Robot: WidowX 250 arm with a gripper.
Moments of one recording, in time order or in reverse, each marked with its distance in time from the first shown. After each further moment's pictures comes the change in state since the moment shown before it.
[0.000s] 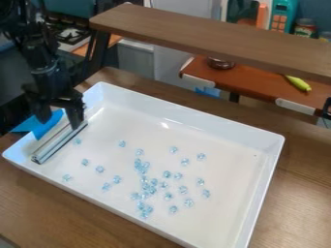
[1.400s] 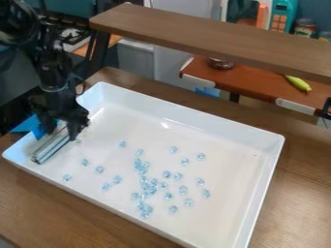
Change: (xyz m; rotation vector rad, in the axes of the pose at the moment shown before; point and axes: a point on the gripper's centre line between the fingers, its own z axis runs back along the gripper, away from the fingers) arm 0.004 0.004 -0.037 0.113 0.005 0.000
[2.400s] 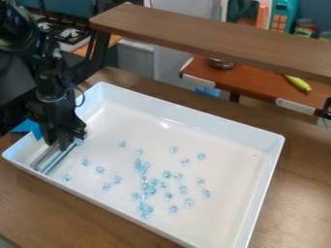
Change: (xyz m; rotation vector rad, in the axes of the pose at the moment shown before) arm -0.035 -0.018 0.003 -0.028 0.090 -0.109
